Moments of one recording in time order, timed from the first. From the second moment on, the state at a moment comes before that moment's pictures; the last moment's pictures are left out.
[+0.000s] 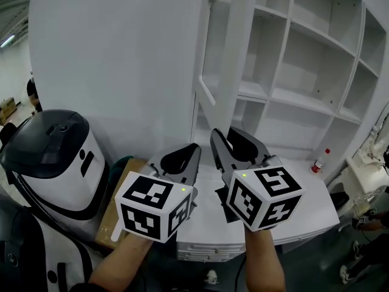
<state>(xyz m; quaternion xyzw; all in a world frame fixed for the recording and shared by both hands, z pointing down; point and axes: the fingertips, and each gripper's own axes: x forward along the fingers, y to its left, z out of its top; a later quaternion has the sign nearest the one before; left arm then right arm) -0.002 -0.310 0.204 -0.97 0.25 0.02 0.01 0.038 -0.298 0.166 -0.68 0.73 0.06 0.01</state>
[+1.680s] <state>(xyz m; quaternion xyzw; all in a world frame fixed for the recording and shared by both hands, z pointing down) 0.171 -0.310 0.193 -0.97 0.23 0.02 0.03 0.208 -0.298 0.166 -0.64 0.76 0.03 0.03</state>
